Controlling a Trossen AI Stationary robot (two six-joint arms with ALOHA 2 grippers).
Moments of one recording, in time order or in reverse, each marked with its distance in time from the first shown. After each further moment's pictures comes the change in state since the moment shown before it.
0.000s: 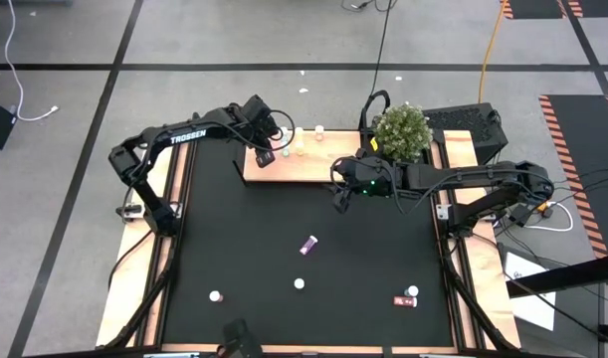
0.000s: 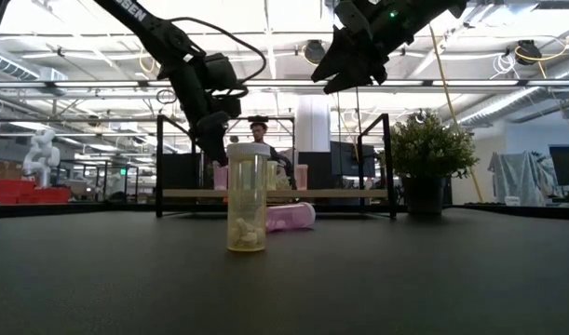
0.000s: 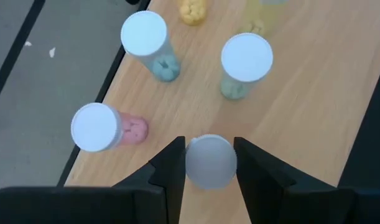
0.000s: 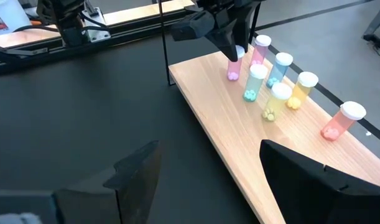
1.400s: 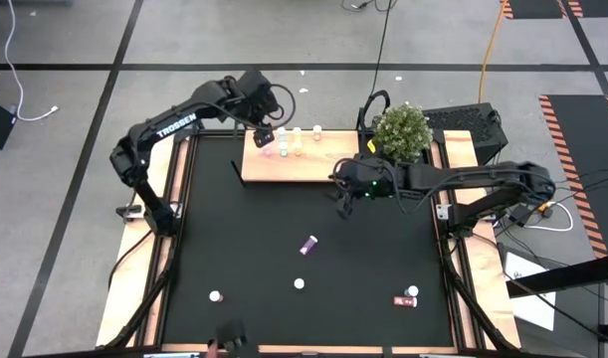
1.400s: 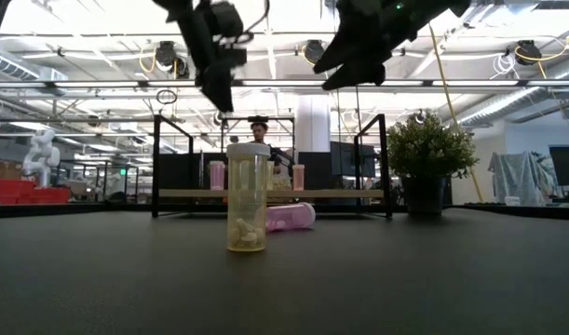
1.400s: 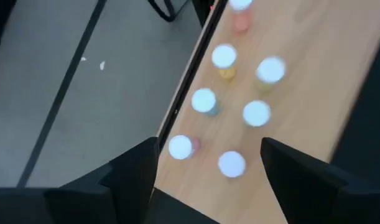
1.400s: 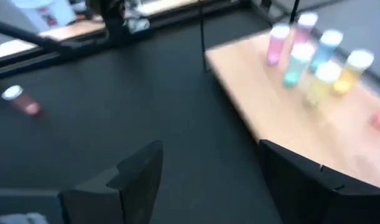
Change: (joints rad) left arm -0.043 0.000 0.448 -0.385 -0.143 0.010; right arm 0.003 -0.017 0.000 -0.028 -0.141 0.031
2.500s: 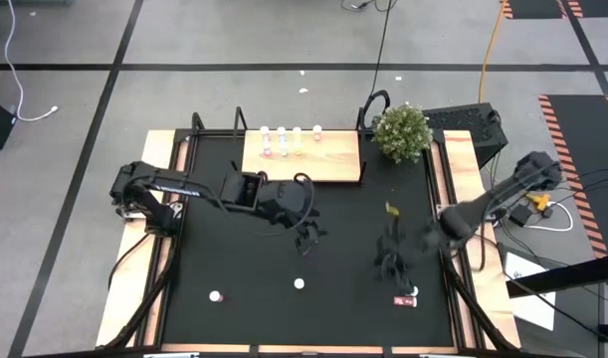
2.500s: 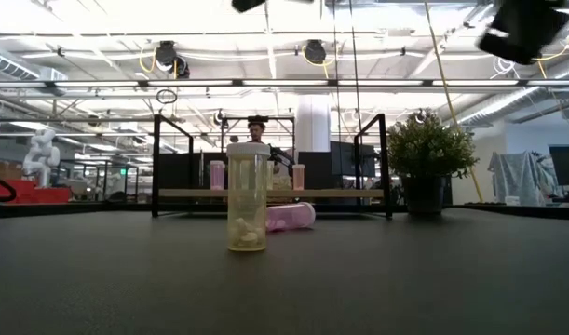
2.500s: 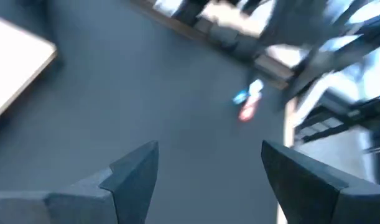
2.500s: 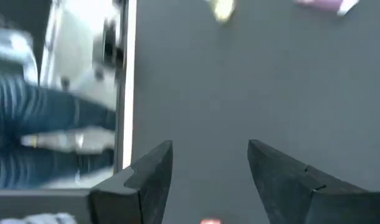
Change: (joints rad) left arm -0.807 0.000 0.001 0.338 -0.005 -0.904; right arm 0.640 -0.193 -0.112 -0.360 -0.124 0.494
